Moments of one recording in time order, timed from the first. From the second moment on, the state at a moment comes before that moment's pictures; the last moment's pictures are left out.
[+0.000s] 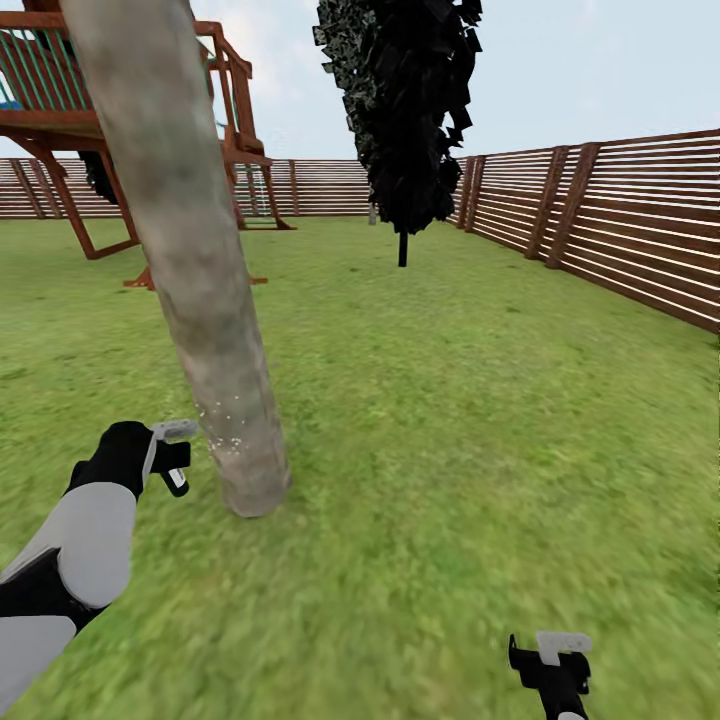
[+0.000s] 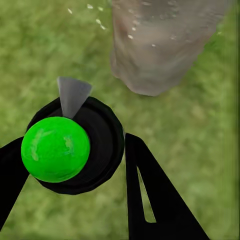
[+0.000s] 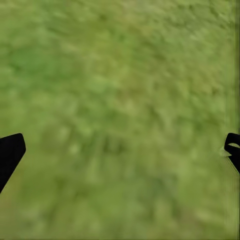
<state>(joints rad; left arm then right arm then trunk) -1.09 0.11 0.66 -0.55 -0.66 0.74 -0.22 -0.48 -0.08 -0.21 -0.09 0.28 -0.46 -0.26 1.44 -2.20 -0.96</state>
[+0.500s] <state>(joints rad) -1.09 0.11 0.66 -0.55 -0.66 0.74 -0.22 -0.48 -0.08 -0.21 -0.09 0.28 -0.46 -0.26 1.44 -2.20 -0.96</state>
